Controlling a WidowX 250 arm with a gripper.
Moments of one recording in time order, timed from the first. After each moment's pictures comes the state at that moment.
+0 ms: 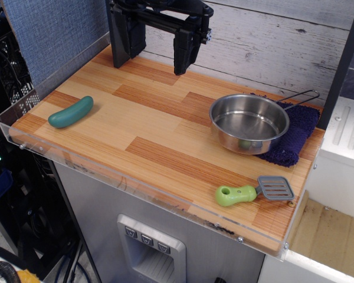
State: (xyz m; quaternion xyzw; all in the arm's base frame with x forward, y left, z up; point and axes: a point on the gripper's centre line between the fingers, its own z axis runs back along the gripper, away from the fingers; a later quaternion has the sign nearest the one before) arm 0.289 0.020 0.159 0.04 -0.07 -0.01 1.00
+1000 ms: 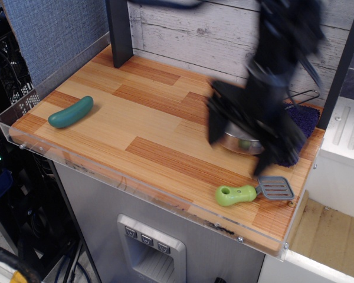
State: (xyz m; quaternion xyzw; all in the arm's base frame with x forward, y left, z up) arm 0.274 -0.094 0.070 0.08 -0.01 -0.15 0.99
